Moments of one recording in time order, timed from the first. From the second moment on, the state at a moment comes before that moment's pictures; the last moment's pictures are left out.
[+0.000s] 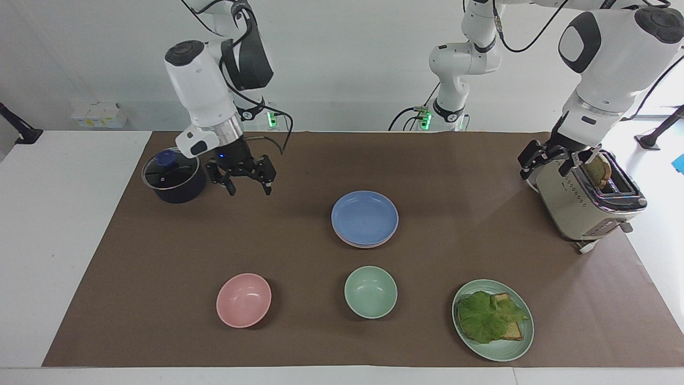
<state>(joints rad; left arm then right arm) -0.01 0.11 -0.06 -1.51 0.00 1.66 -0.09 0.03 -0.01 0.13 -1.85 0.12 2.01 0.26</state>
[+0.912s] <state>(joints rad) -0.01 0.11 -0.06 -1.51 0.00 1.66 -0.09 -0.05 -0.02 0.12 -1.56 -0.05 1.55 0.07</state>
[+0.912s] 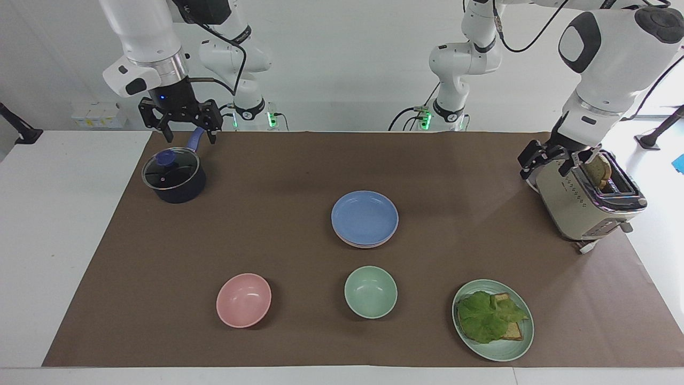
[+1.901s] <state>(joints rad) -0.01 0.11 -0.06 -1.51 0.00 1.66 -0.09 -0.06 -0.01 0.13 -1.54 -0.03 1.53 0.06</state>
